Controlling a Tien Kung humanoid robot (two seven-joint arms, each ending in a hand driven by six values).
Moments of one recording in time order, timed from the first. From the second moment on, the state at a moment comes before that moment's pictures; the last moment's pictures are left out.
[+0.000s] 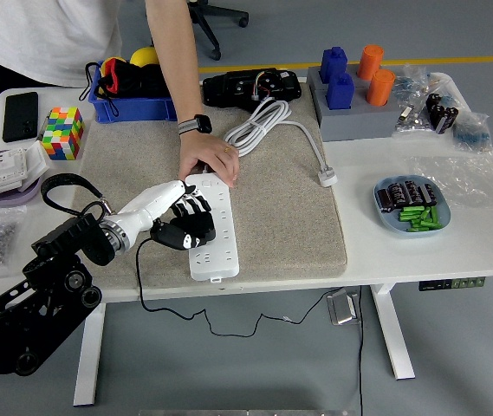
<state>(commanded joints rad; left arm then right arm) -0.35 0.24 -0.98 -1.38 1.87 -0.10 0.20 0.01 -0.24 1.37 0.37 -1.39 0.06 -0.24</state>
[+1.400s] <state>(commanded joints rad) -0.42 0.24 -1.16 -1.13 1.88 -0.11 0.18 0.00 -0.24 1.39 0.37 -1.39 0.06 -0.24</state>
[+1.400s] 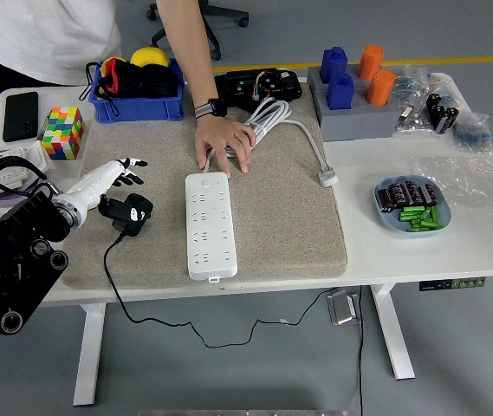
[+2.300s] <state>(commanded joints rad) -0.61 0.15 -0.92 -1.03 1.81 -0.07 0.15 0.00 -0.23 1.37 0.36 -1.38 0.06 -0.24</state>
